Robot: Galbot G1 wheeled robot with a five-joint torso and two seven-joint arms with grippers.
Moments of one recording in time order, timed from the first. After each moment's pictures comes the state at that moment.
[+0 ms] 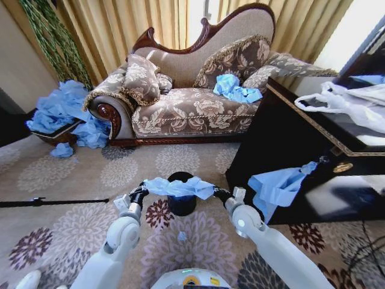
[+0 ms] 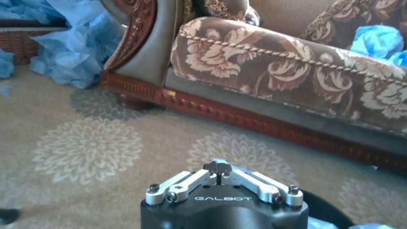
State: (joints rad) left arm 1.36 -1.16 -0.43 -2.12 -0.72 0.31 -0.52; right arm -0.97 0.96 -0.07 1.96 1.06 -0.35 0.56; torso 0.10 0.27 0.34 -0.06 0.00
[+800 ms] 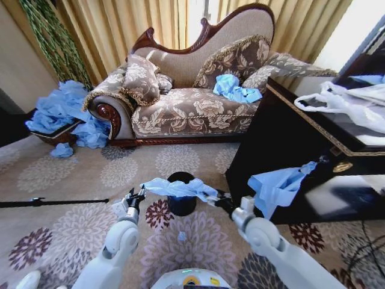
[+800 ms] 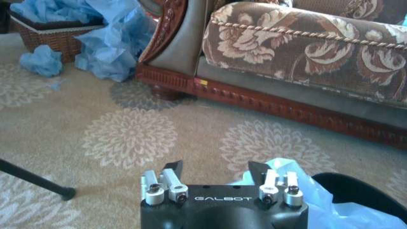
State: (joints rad) left arm 1.40 -1.18 -0.44 -2.11 -0.69 0.33 -0.61; right arm -1.02 0.91 -0.12 2.02 0.93 -0.36 0.28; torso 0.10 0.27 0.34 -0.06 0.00
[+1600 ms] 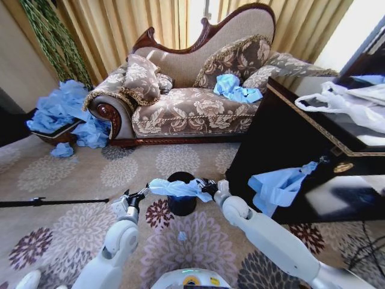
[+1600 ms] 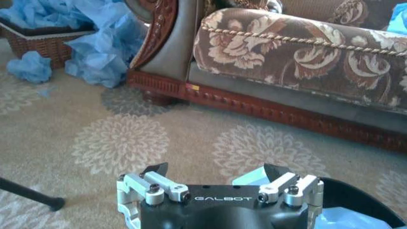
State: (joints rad) left arm 1.39 -1.18 -0.44 -2.11 -0.67 0.34 -0.59; right arm -0.70 0.98 -0.31 1.75 0.99 -0.41 0.40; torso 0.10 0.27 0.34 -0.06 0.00
